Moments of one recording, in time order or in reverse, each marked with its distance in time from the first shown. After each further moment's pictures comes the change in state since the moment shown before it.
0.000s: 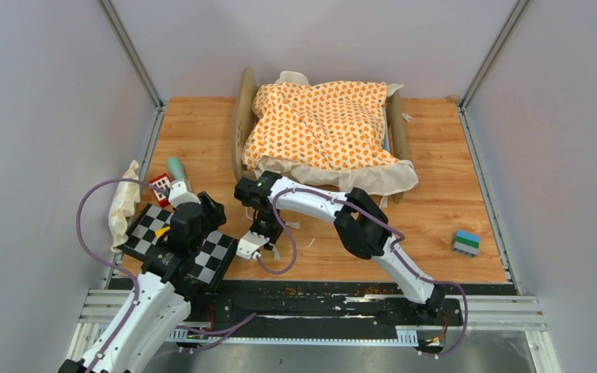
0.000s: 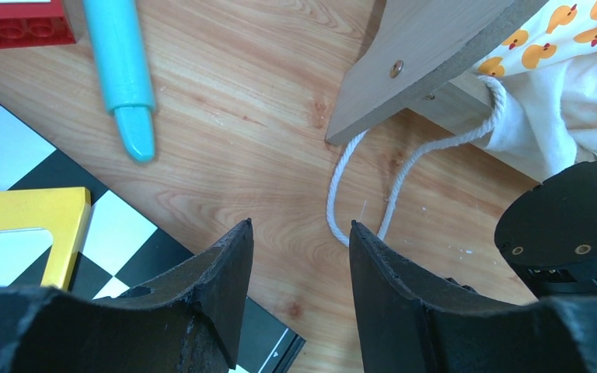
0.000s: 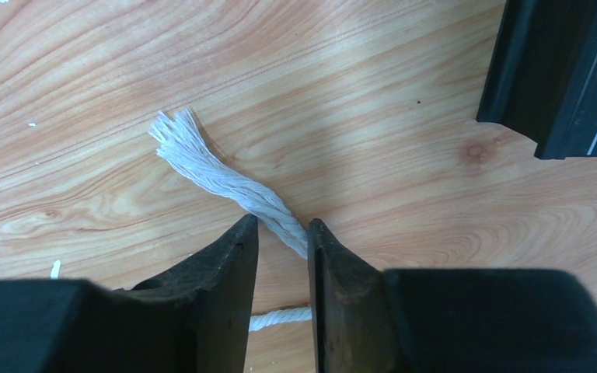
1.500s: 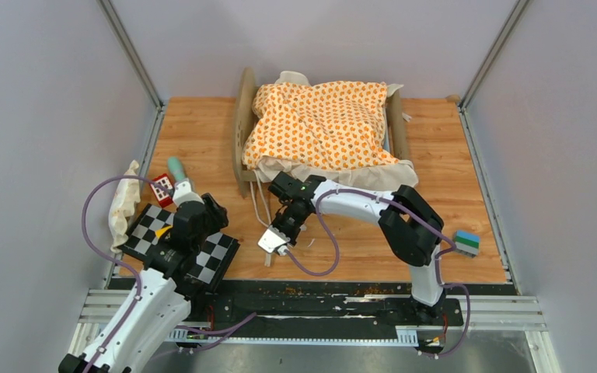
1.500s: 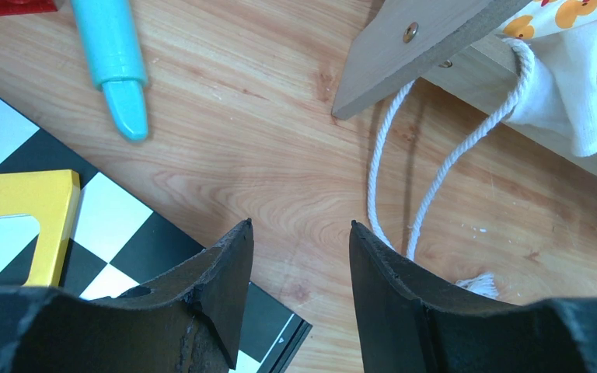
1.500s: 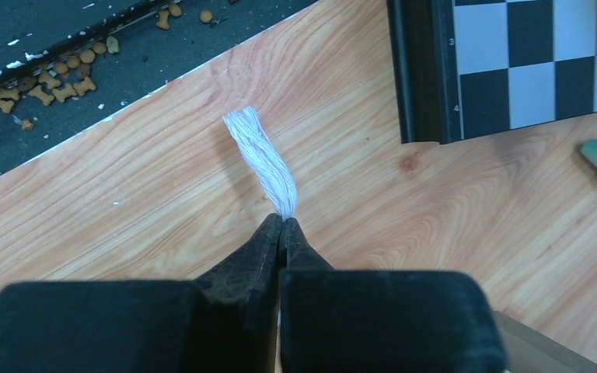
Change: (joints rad) left arm 0.006 0.035 0.000 -0.027 0.042 0.003; right arm -0.090 -0.409 -0.605 0.484 -0.368 0.080
